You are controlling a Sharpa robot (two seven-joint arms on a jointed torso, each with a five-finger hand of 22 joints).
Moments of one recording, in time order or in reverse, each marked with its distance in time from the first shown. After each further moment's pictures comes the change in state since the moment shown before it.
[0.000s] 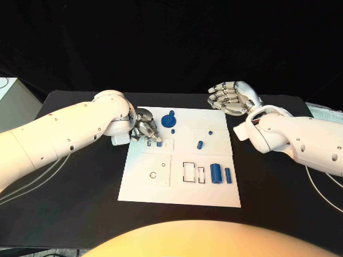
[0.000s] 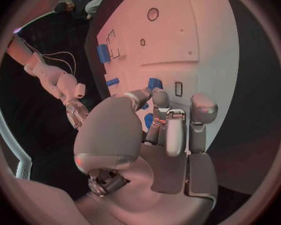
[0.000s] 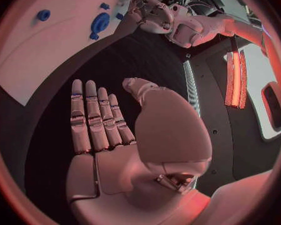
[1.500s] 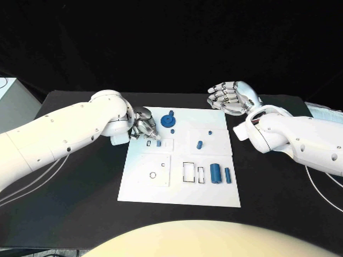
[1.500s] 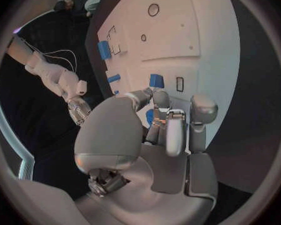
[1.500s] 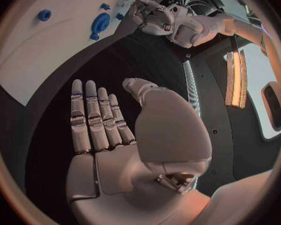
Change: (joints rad) left arm -0.014 -0.016 0.028 0.020 -0.015 -0.029 0.010; left_hand -0.001 0.008 0.012 0.007 -0.006 0.002 0.002 0.000 0.002 0.003 0.004 0.000 -0.008 0.000 0.000 0.000 0.000 0.000 0.000 0.000 0.000 0.000; right arm 0.000 -0.001 0.000 0.000 0.001 0.003 0.000; right_hand -0.004 0.004 -0.003 -0.003 0.000 0.000 0.000 0.000 -0.001 0.000 0.000 0.000 -0.005 0.000 0.000 0.000 -0.004 0.000 0.000 0.000 0.000 -0.008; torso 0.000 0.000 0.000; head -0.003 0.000
